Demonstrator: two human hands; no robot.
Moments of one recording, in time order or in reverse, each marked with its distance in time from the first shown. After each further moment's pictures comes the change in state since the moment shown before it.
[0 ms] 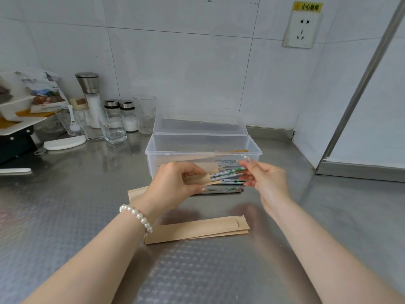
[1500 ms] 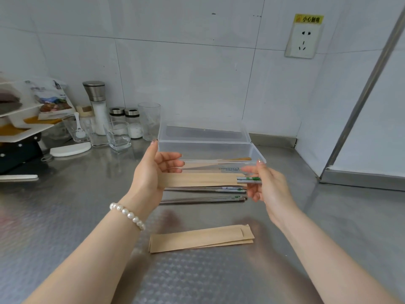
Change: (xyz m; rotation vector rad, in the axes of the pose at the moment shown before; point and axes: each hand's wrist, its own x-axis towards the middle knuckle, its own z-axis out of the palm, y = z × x) left_hand 0.015 0.001 -0.031 -1.014 0.273 -0.444; right_hand -0.009 -0.016 0.005 -0.150 -0.013 0.062
